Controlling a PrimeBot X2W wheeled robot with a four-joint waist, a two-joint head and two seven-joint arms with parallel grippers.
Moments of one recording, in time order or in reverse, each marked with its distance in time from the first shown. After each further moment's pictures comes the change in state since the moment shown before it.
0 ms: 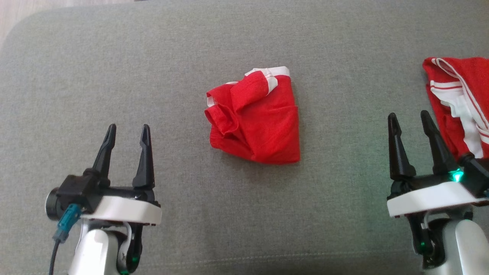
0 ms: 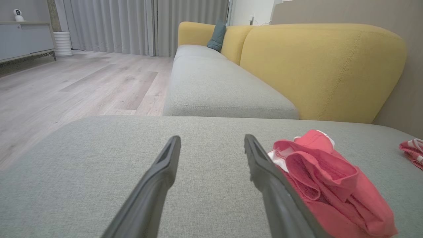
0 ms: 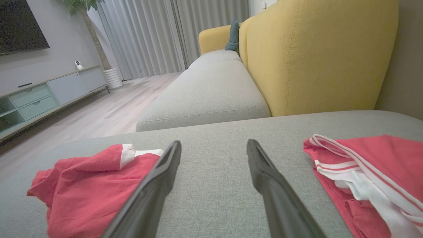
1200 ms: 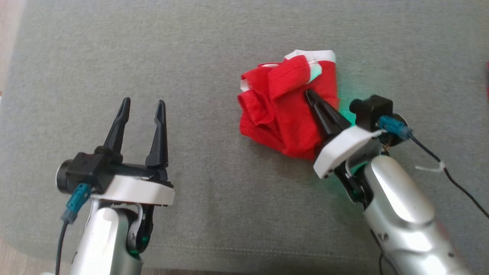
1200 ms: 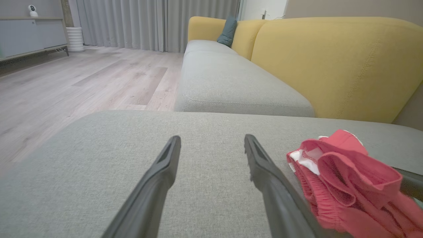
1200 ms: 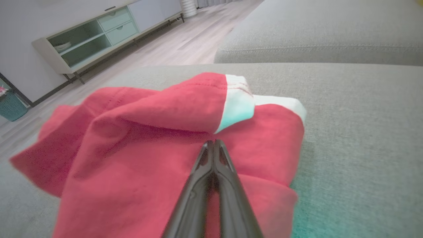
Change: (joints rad) left arm -0.096 -0.008 -0.056 -0.003 -0.002 -0.010 0.000; right arm -0.446 -0.017 0.392 0.541 0.066 0.000 -0.004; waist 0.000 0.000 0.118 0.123
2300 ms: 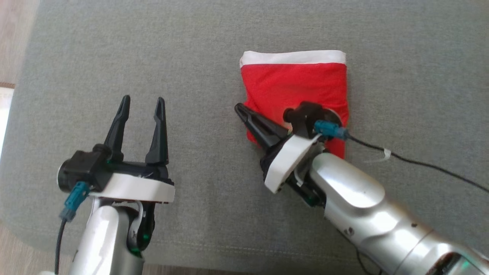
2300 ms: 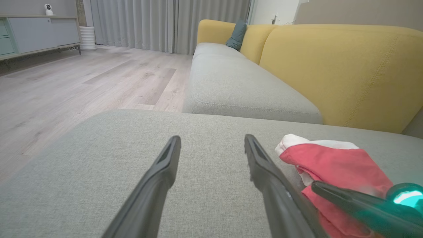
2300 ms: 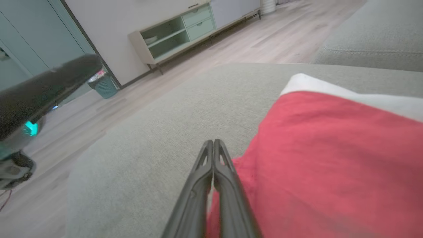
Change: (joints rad) left arm -0.009 -0.014 0.004 0.003 -0.020 0.001 0.000; right arm -0.248 0.007 0.546 0.223 0.321 0.000 -0.182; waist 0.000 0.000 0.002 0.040
